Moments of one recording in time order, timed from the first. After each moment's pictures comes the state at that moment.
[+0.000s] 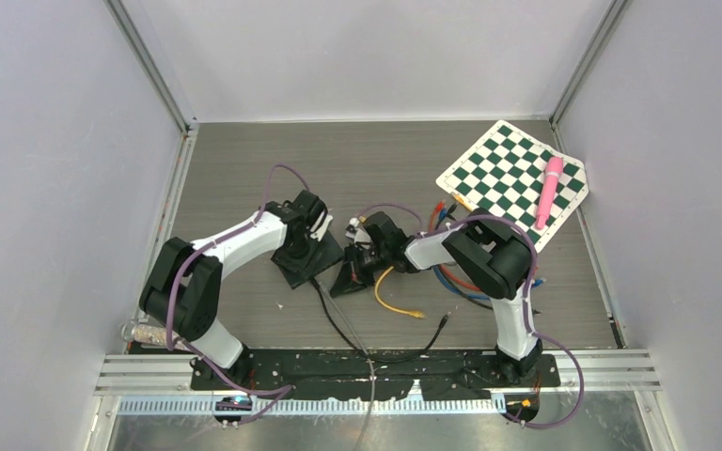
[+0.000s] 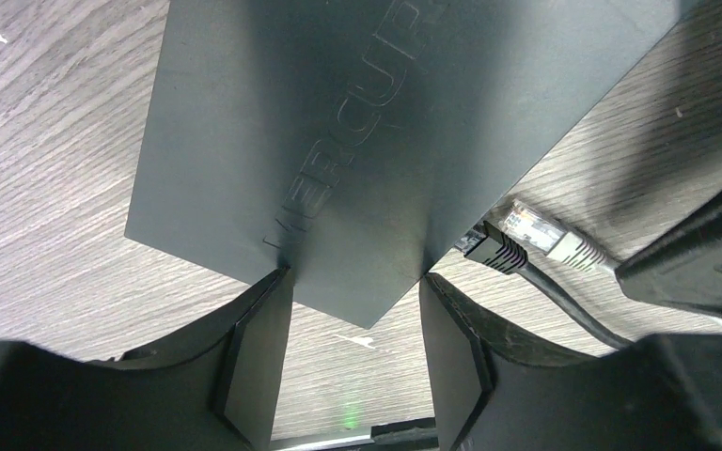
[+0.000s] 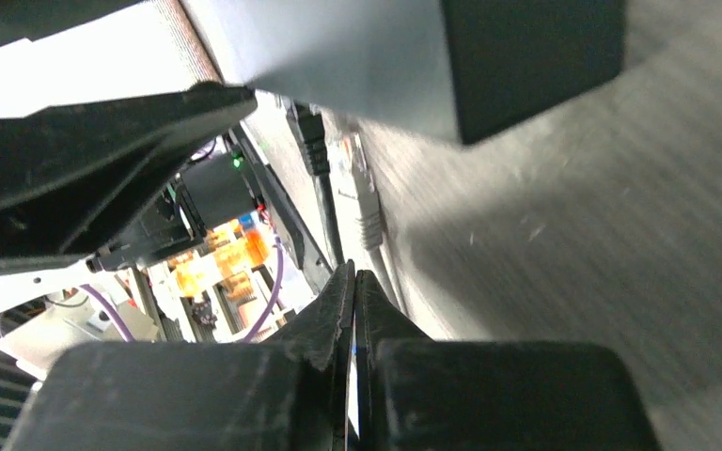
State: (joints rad) left arm -0.52 1.60 1.00 -0.79 -0.08 -0.03; right arm 0.78 2.03 0.97 0.30 -0.78 0.99
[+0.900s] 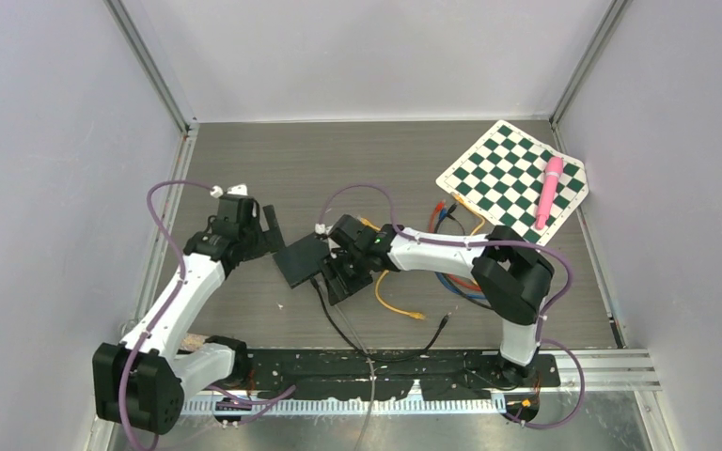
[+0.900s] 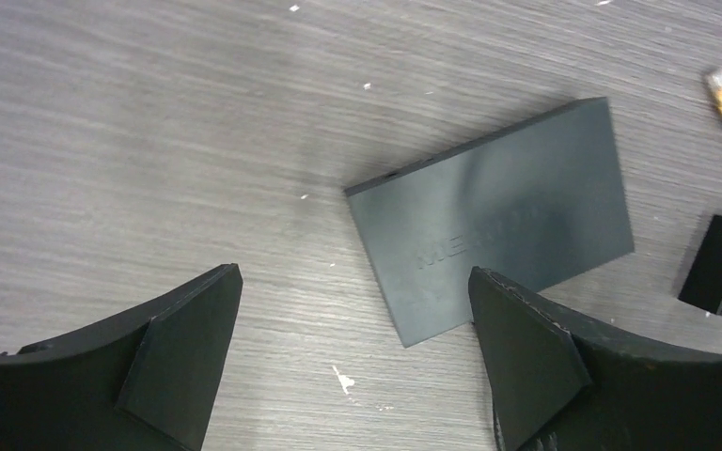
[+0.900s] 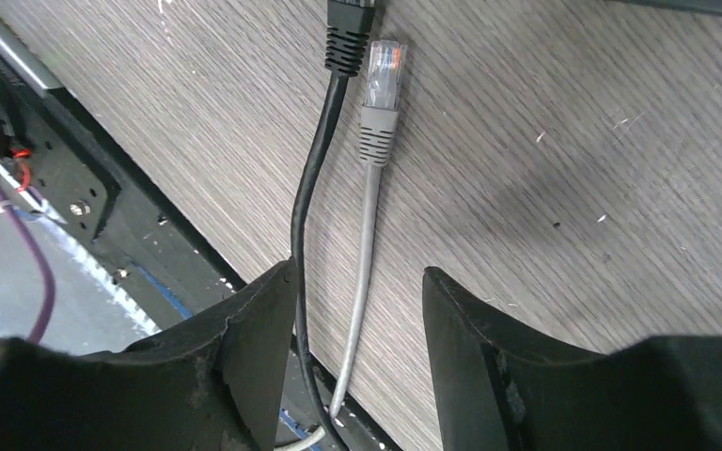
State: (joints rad) left arm -0.24 1.09 0.81 -0.60 -0.16 -0.43; right arm 0.97 1.85 1.22 -0.41 -0.31 0.44
